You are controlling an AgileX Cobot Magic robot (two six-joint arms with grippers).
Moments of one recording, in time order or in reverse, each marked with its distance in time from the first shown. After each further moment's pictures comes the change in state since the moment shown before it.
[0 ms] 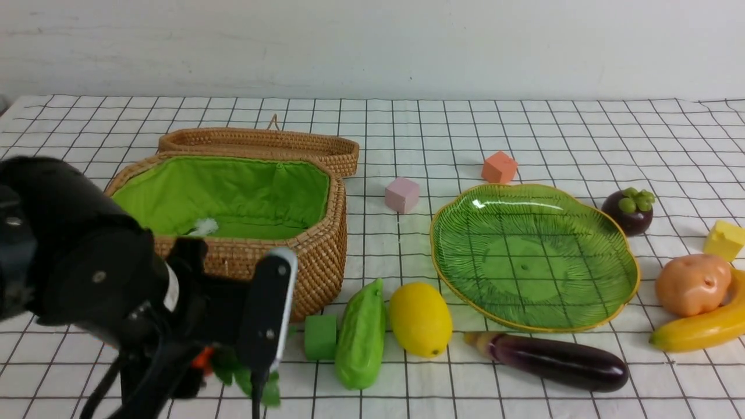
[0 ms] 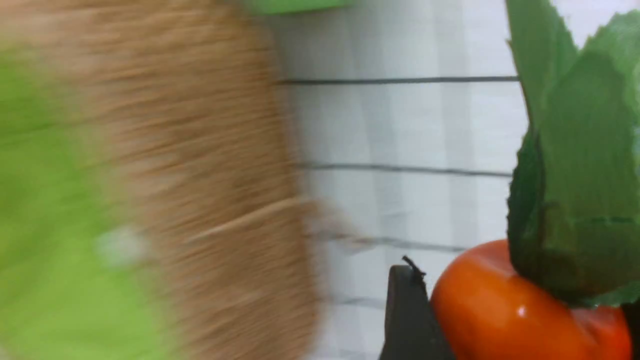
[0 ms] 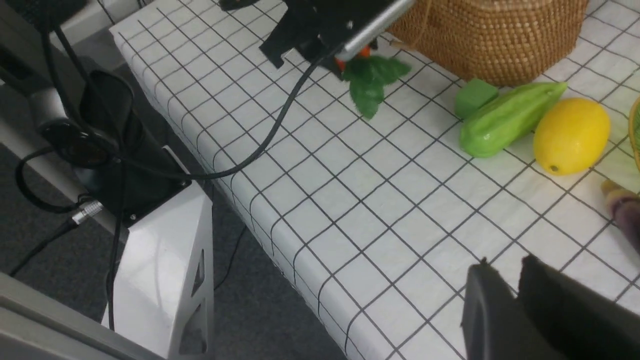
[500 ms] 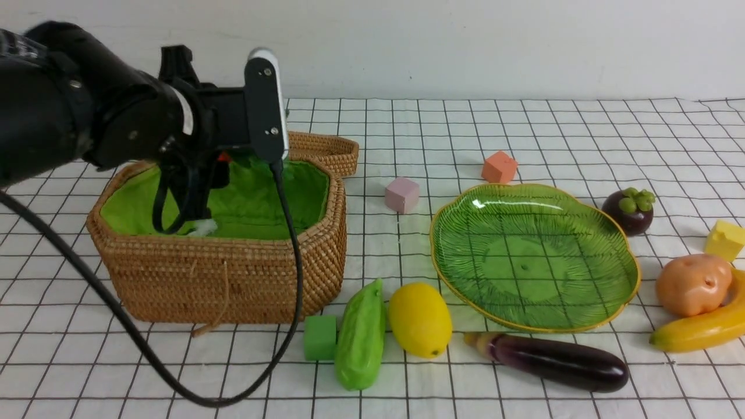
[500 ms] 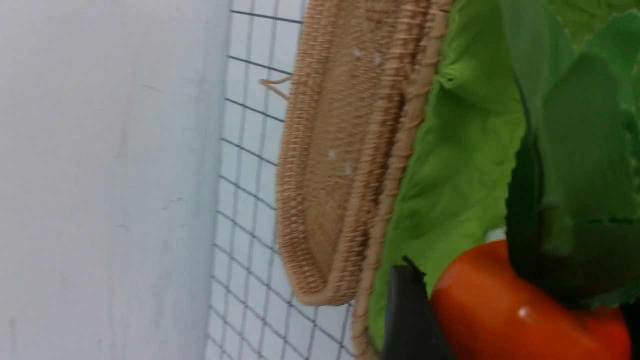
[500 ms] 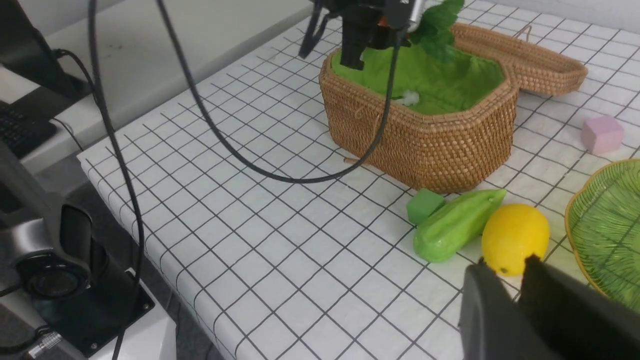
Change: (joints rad) right arm 0.000 0.000 0.000 0.006 -0.185 0.030; left arm 0.206 0.314 -0.310 0.231 -0.355 -0.160
